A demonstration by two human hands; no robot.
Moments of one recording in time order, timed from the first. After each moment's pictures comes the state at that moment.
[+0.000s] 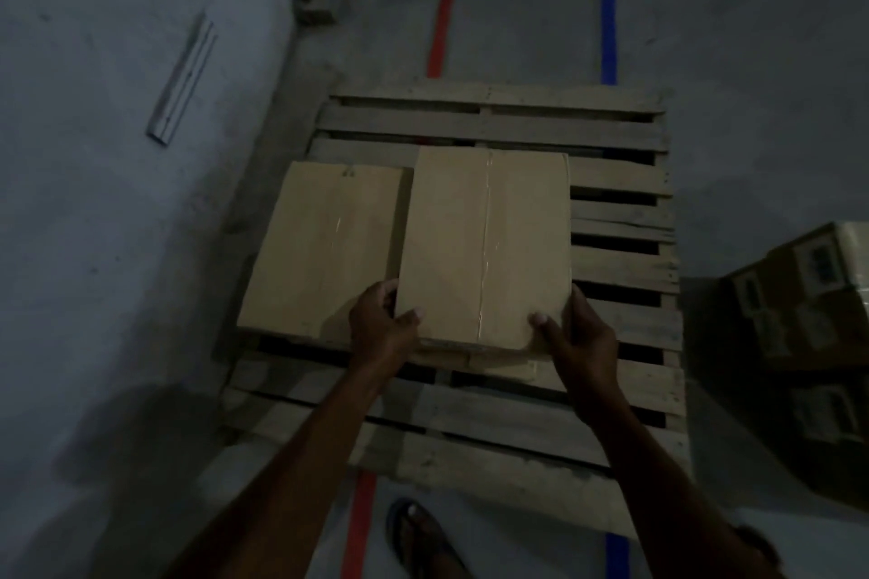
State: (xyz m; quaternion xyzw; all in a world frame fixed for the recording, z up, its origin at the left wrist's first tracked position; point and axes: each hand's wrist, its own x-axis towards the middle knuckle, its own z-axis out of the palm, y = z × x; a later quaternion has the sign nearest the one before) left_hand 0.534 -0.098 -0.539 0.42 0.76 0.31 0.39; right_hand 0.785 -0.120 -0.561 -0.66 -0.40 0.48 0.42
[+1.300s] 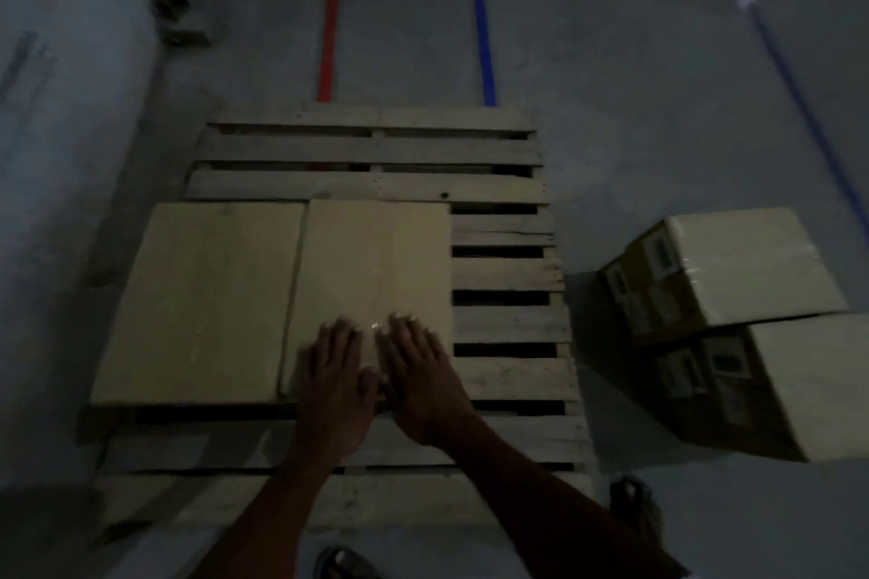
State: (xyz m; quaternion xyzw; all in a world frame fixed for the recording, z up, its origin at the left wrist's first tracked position) left_hand 0.586 -0.120 -0.594 0.76 0.64 0.01 0.13; right_hand 0.750 -0.126 -0.580 -0.56 -0.79 0.26 0.03
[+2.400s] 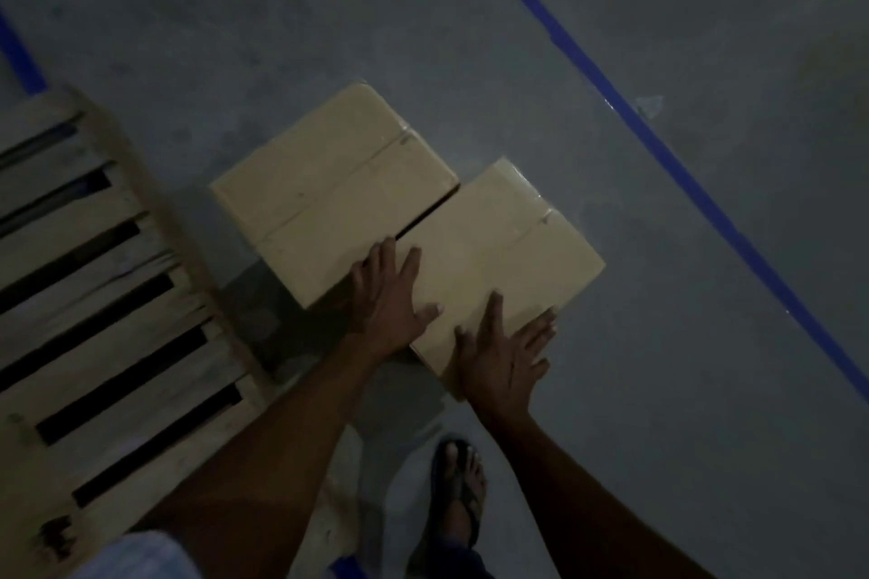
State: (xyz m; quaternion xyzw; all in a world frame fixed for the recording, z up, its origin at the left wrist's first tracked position) left_hand 1.324 -0.141 -0.687 0.90 0.34 -0.18 0.21; right_hand 1.379 -0.307 -0.689 -0.95 -0.11 0.29 0.09
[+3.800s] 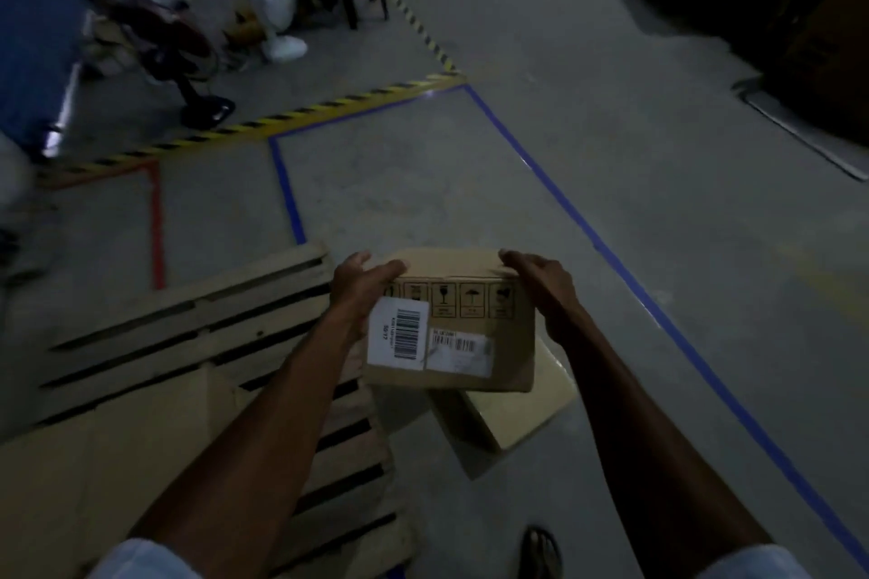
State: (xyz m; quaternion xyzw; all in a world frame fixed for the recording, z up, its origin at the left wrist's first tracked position) left_hand 1.159 -0.089 -0.183 0.47 0.60 0.26 0.60; right_hand 1.374 -0.221 -0.170 -0.77 -0.24 0.40 0.44
